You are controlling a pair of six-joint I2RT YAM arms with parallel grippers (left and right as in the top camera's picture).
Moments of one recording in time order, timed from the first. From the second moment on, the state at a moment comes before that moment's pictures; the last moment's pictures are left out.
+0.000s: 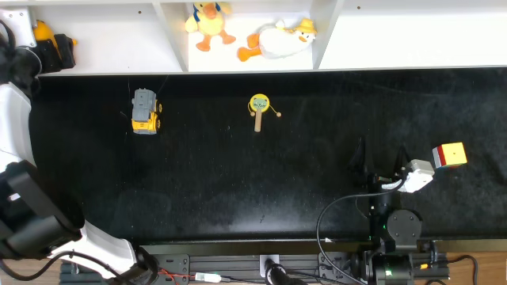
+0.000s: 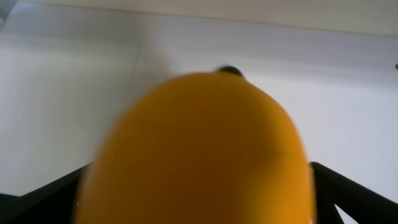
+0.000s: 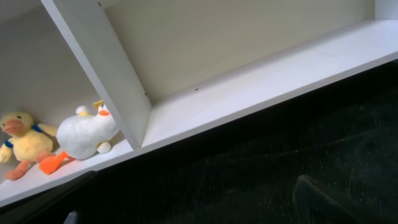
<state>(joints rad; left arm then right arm) 0.47 1.84 1.51 -0.40 0.25 0.21 0.01 0.01 0.02 -0.01 0.08 0.38</state>
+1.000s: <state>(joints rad) 0.47 1.47 1.15 -0.45 0.25 0.21 0.01 0.01 0.02 -0.01 0.08 0.38</state>
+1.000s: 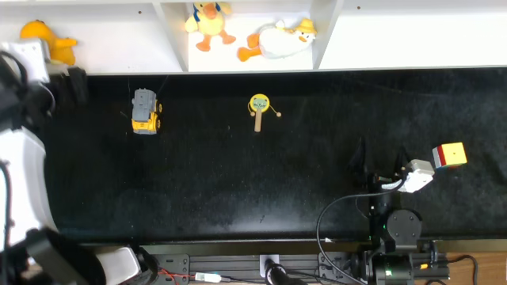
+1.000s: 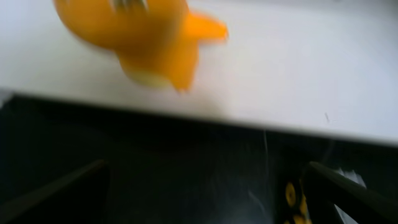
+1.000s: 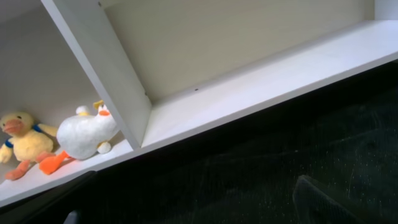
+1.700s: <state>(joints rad) 0.20 1.05 0.60 -0.31 0.26 0.12 0.01 0.01 0.02 -0.01 0.08 0.38</state>
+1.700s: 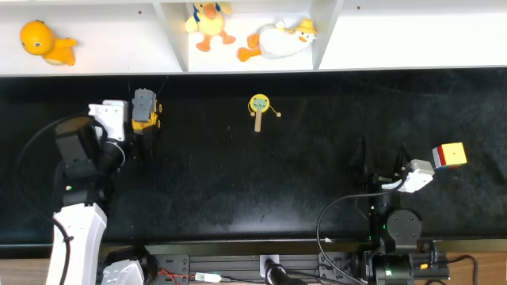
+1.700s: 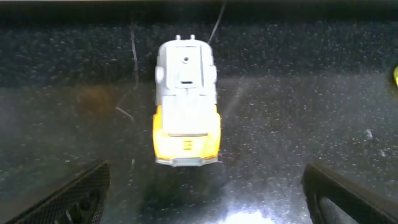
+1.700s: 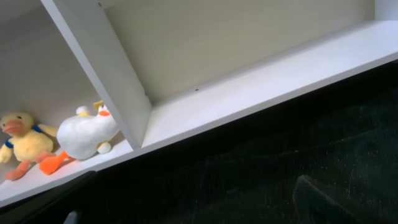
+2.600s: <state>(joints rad) 0.14 1.41 0.61 0.00 0.20 0.10 0.01 0.01 0.02 -0.01 0.09 0.38</state>
